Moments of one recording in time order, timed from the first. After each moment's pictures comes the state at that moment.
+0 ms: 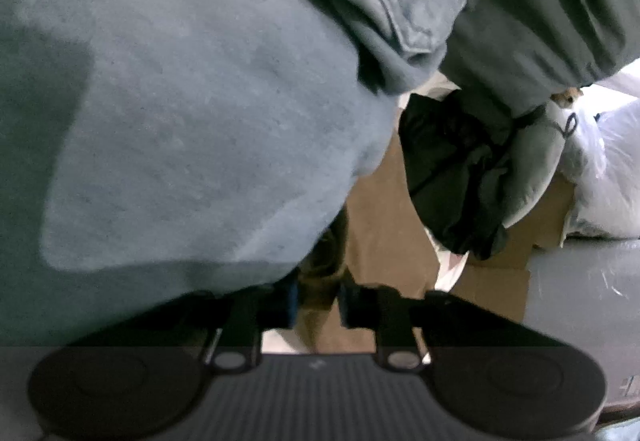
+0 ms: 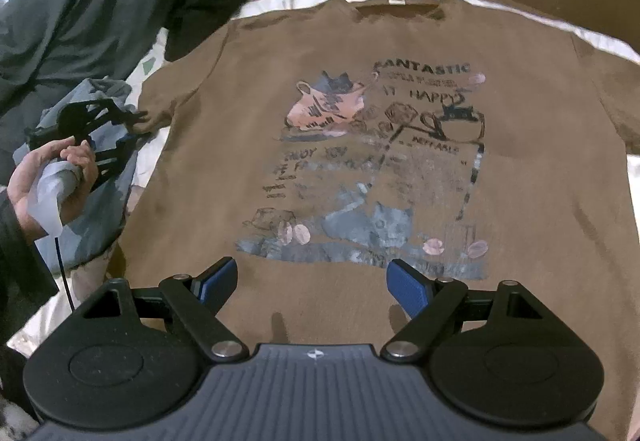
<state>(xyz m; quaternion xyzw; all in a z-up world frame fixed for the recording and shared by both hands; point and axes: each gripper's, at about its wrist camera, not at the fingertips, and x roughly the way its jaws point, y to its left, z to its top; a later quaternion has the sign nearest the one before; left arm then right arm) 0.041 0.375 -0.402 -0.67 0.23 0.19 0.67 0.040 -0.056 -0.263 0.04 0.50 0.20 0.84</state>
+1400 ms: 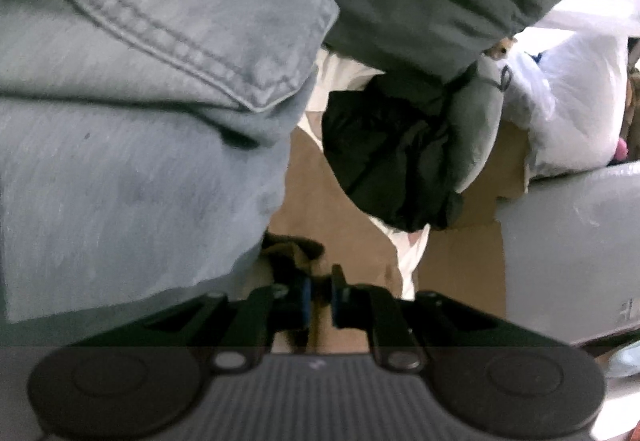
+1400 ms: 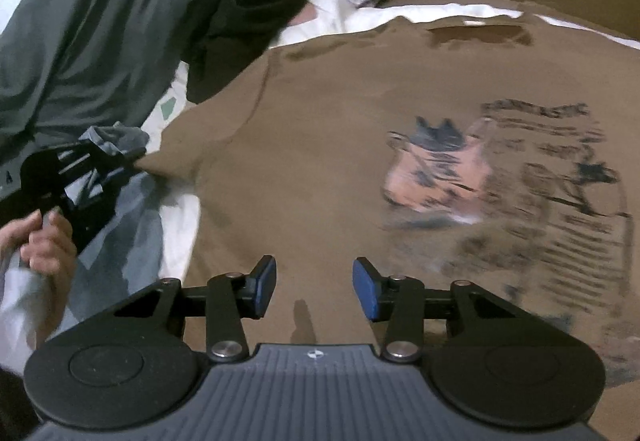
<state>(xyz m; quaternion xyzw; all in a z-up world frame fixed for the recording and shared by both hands) 0.043 0.400 -0.357 -0.60 0.25 0.12 0.75 0.117 0.063 -0.300 0.11 0.47 0.21 0.85</state>
